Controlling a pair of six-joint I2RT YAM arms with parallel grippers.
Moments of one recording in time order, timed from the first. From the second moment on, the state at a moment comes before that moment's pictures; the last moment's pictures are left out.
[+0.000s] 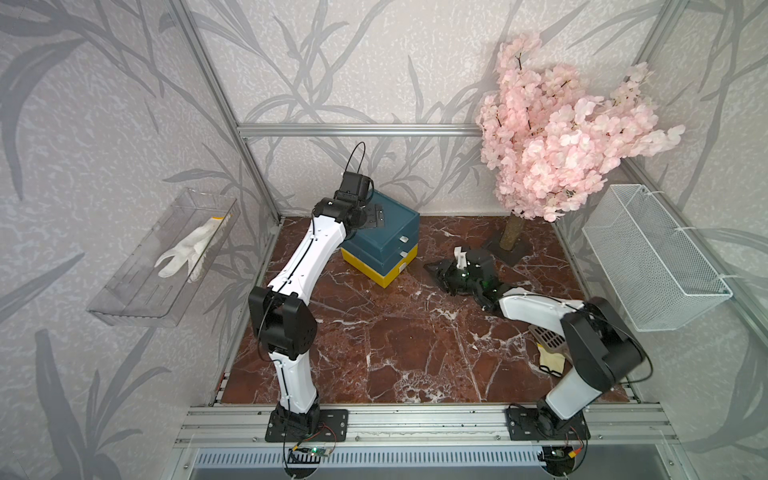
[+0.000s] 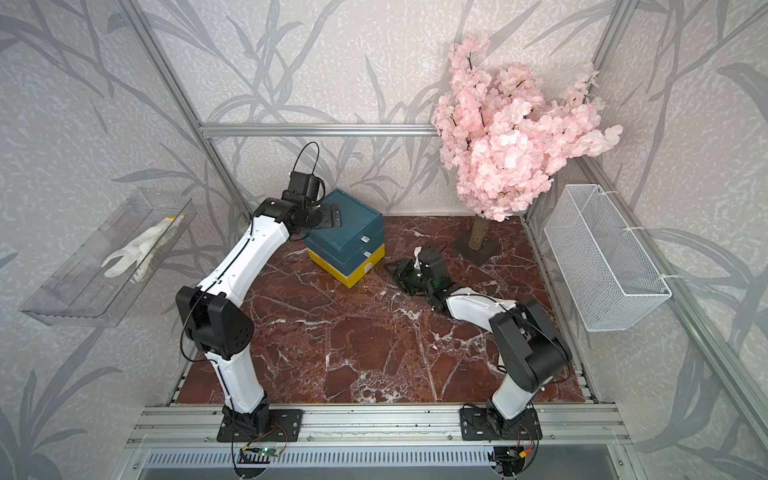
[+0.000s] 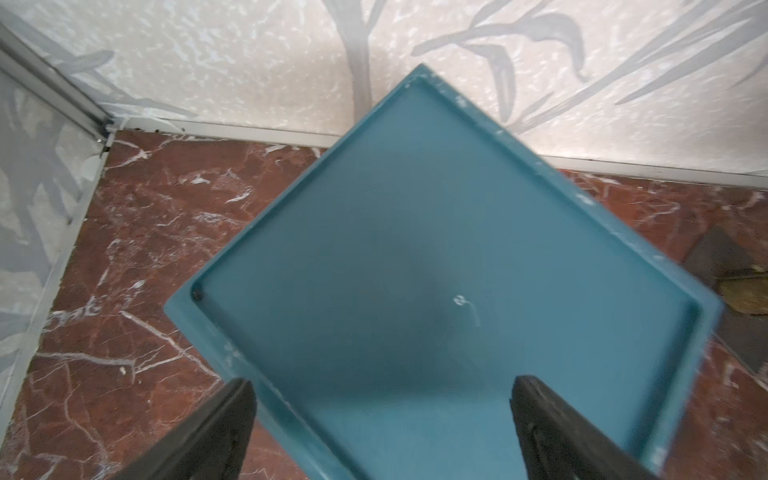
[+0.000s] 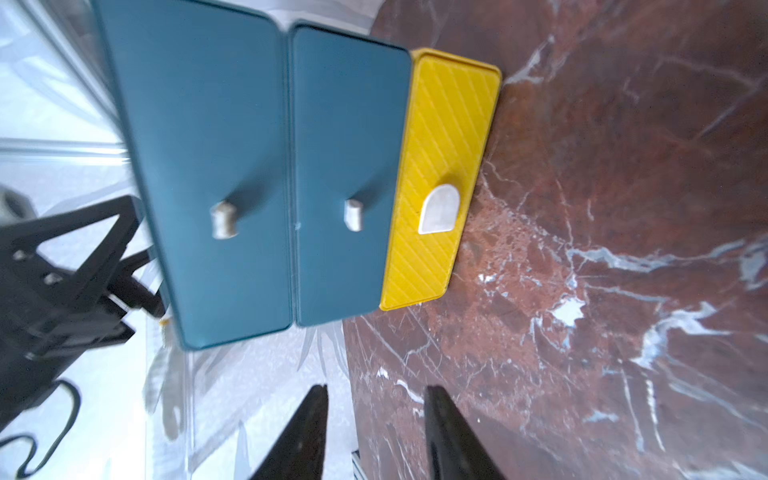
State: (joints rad) left arm -0.30 1.85 1.95 -0.87 -0.16 -0.31; right arm 0.49 1.58 0.86 0.32 -0.38 1.28
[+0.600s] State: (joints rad) left arm -0.31 1.14 1.05 -0.24 -0.36 -0.22; right arm 0.35 1.08 0.83 -0.28 -0.03 0.64
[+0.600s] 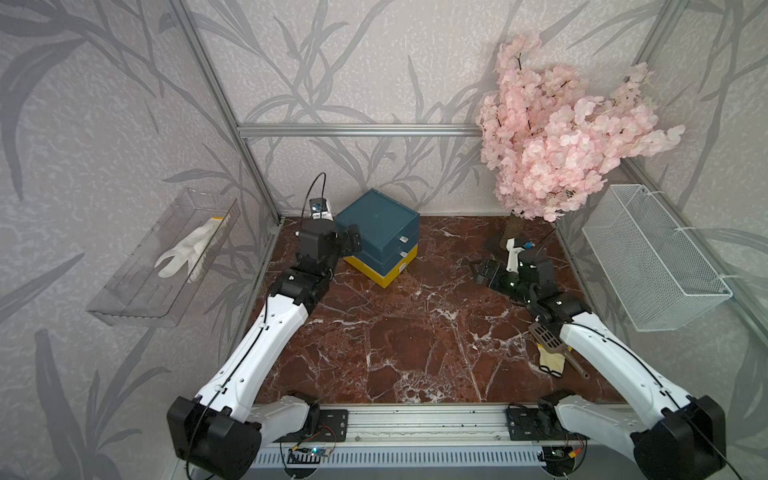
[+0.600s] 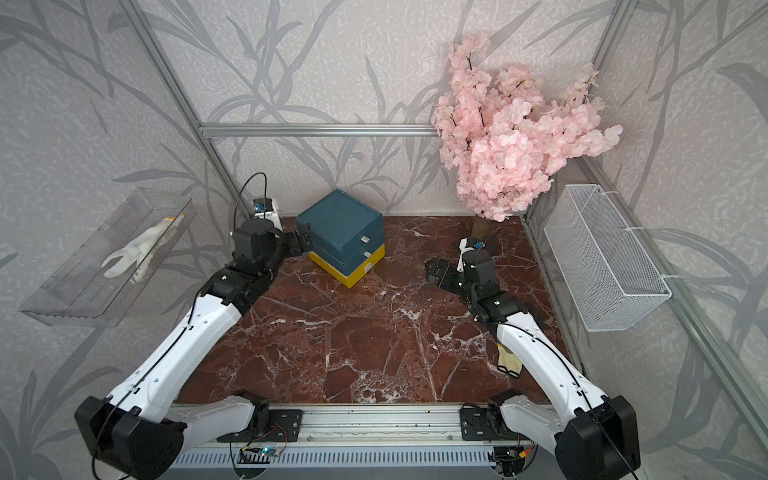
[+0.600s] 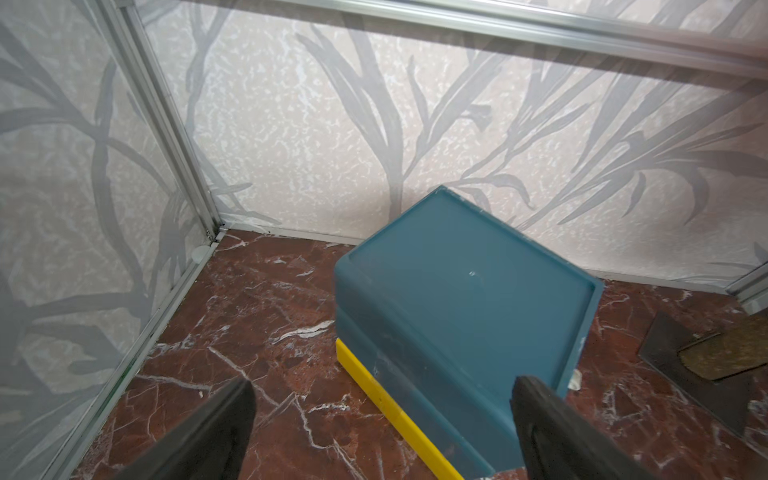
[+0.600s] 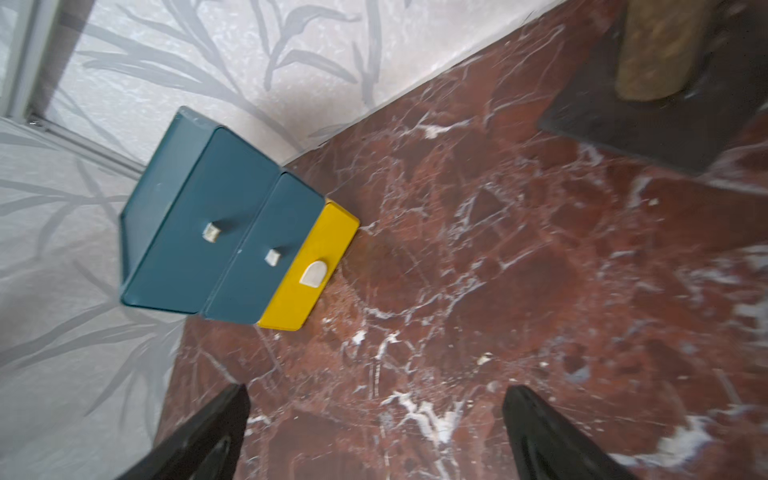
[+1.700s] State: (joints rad) left arm -0.03 1.30 0.46 0.51 -0.43 -0.09; right arm -0.01 1.39 0.38 0.56 0.28 0.19
